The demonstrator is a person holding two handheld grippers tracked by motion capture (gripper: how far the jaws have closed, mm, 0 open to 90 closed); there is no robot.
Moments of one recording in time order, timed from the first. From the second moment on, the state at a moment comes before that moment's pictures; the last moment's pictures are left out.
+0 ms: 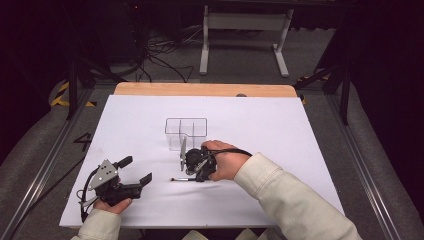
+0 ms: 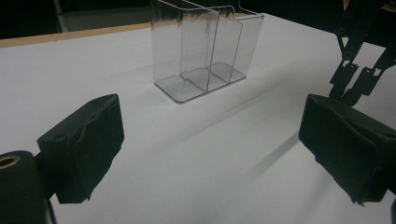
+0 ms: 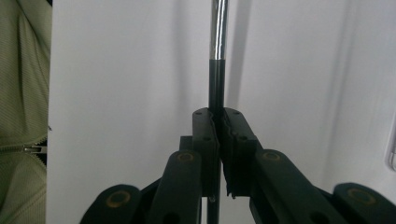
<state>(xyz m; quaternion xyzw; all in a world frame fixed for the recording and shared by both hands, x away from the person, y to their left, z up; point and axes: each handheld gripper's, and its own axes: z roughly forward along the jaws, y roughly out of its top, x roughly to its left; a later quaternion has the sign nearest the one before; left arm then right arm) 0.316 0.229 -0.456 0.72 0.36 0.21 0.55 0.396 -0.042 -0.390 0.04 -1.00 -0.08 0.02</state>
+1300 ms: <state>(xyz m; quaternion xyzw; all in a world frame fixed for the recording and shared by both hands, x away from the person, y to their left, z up) 0.316 0.229 -0.456 0.72 0.36 0.21 0.55 0.402 -0.079 -0.341 -0.04 -0.95 -0.30 -0.03</state>
